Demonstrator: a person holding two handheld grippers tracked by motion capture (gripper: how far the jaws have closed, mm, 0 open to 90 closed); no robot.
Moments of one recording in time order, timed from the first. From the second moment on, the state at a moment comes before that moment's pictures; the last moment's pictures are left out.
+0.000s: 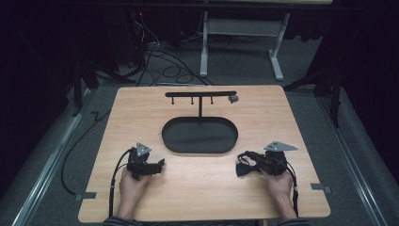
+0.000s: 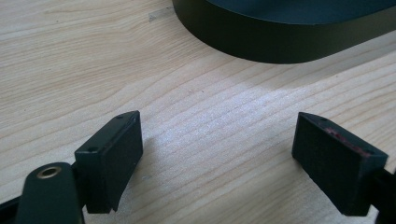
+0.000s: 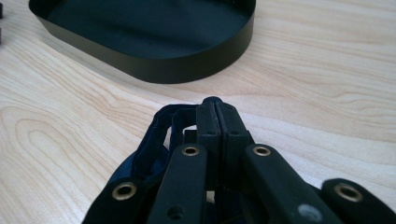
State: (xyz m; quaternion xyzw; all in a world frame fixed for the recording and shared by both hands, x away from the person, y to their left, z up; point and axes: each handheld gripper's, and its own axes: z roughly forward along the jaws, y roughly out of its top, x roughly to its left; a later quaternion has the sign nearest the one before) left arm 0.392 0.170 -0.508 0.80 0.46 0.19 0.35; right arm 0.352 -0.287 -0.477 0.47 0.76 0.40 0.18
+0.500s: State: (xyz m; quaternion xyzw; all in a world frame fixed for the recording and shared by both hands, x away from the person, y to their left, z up) left arm 0.393 0.171 -0.508 0.80 0.46 0.19 0.35; right arm 0.351 -0.291 -0.450 0.46 0.75 0.43 0.19
